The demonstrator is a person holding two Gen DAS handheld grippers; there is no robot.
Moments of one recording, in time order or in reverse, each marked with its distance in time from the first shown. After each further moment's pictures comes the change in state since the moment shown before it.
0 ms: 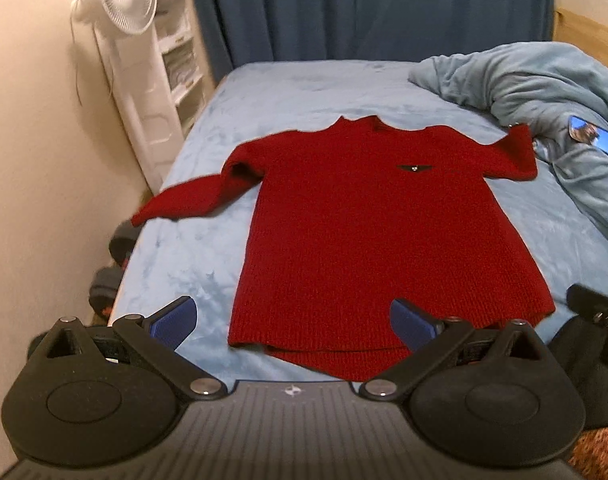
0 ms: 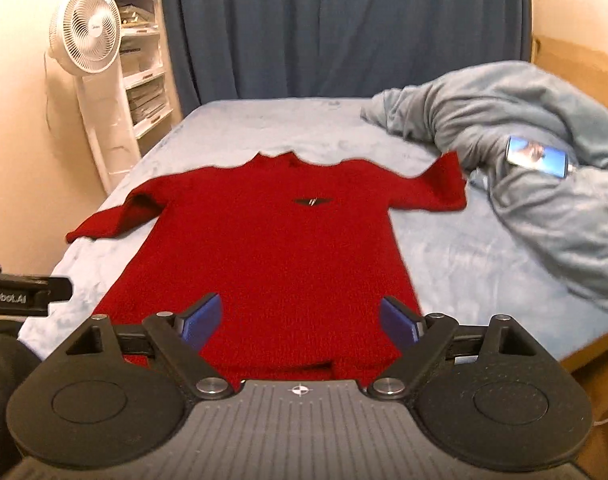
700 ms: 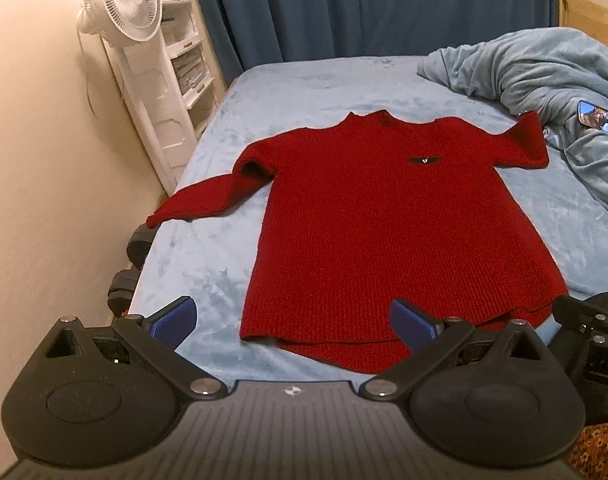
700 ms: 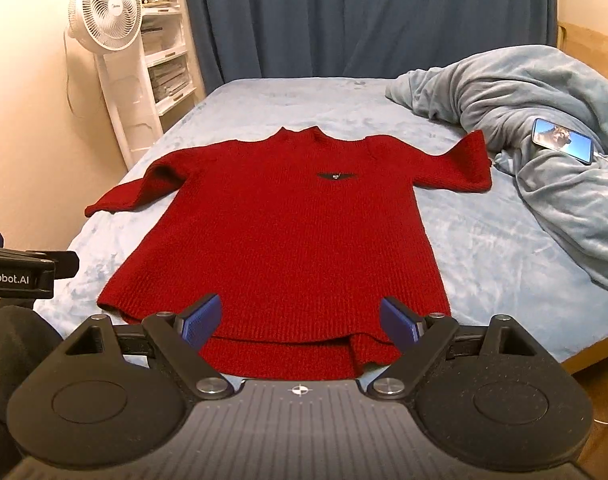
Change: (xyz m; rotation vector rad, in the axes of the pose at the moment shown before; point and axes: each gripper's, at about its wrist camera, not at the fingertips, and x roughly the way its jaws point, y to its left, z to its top) left arm -0.002 -0.006 -0.005 0.026 0.013 0.053; right arm 0.013 0.002 -0.011 -0.019 0.043 0.058
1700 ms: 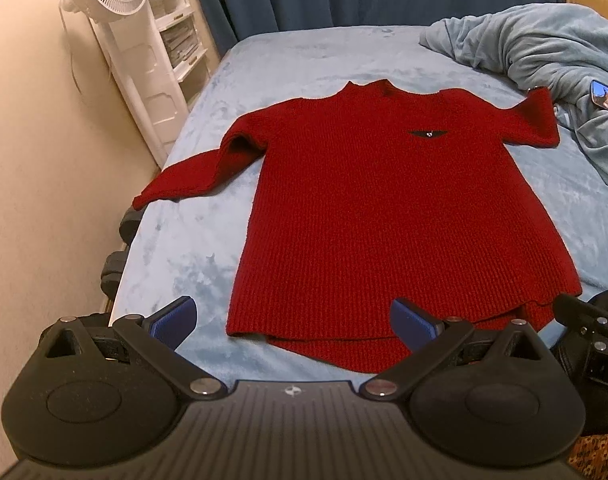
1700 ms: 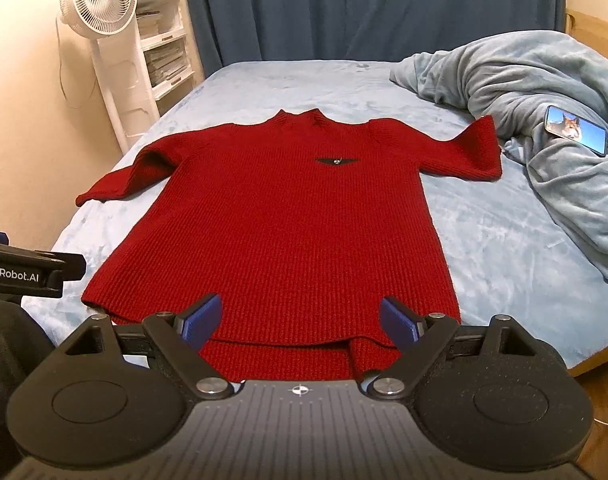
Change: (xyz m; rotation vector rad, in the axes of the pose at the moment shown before) left arm 0.042 -0.007 0.014 0.007 0.087 -0.001; right arm 0.032 -0.003 0.008 -0.001 0.047 0.006
